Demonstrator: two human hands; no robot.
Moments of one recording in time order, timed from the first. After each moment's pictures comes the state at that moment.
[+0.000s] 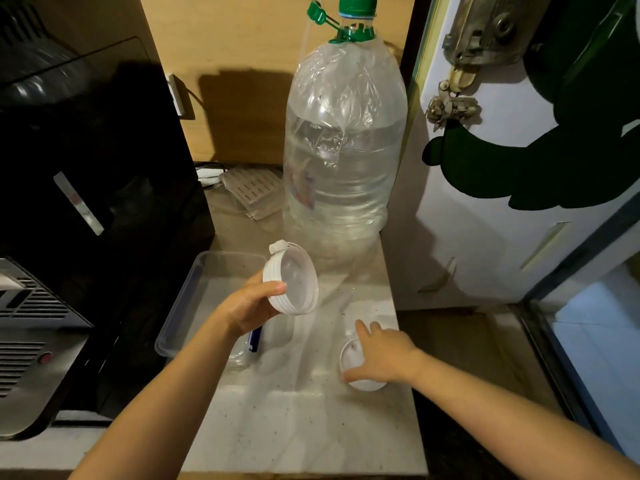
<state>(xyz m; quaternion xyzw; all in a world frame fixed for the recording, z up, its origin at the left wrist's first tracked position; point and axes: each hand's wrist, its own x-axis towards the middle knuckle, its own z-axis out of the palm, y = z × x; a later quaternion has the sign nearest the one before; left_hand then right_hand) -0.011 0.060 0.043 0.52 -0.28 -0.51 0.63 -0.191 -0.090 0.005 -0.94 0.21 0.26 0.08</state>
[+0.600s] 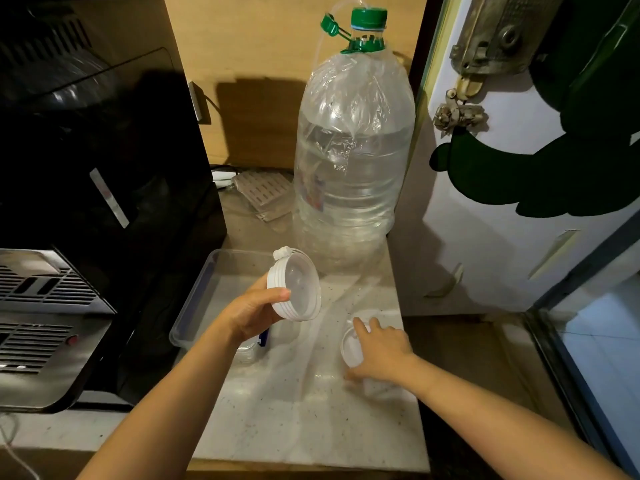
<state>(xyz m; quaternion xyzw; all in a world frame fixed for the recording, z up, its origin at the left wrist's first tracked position) -0.030 0.079 0.056 0.53 -0.29 -0.49 0.63 -0.186 -0.076 0.002 -0.95 0.23 0.22 0.05</state>
